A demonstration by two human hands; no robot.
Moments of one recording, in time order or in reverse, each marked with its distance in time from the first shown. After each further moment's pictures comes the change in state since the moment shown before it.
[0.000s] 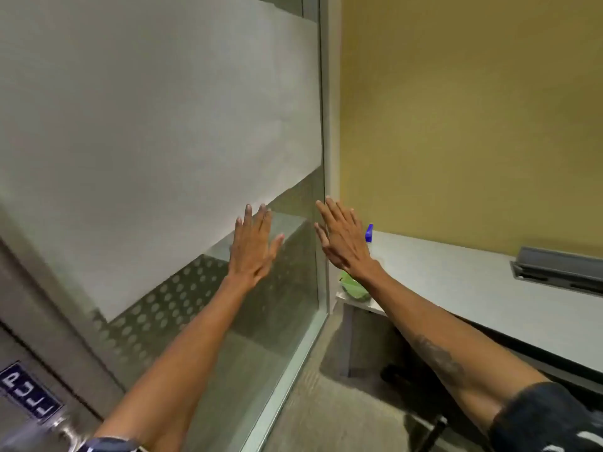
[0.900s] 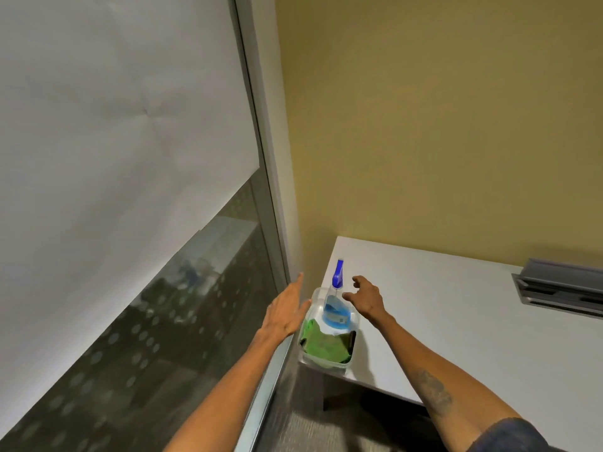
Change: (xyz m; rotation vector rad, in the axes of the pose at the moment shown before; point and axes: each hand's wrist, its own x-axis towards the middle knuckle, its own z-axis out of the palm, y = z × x) left_hand 0.266 0.087 0.326 -0.362 -0.659 -0.089; right_hand 0.137 0.342 0.195 0.397 -0.428 0.911
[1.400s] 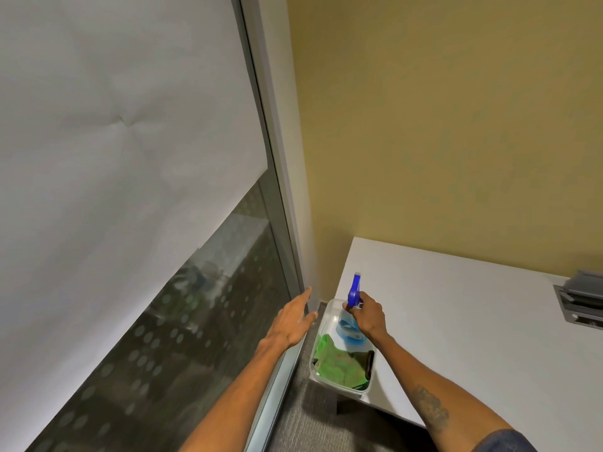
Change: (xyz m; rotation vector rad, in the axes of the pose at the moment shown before) left_hand 0.066 -0.030 0.000 -0.074 -0.115 -0.063; right_hand 0.066 -0.002 0.045 0.073 -0.028 0.038
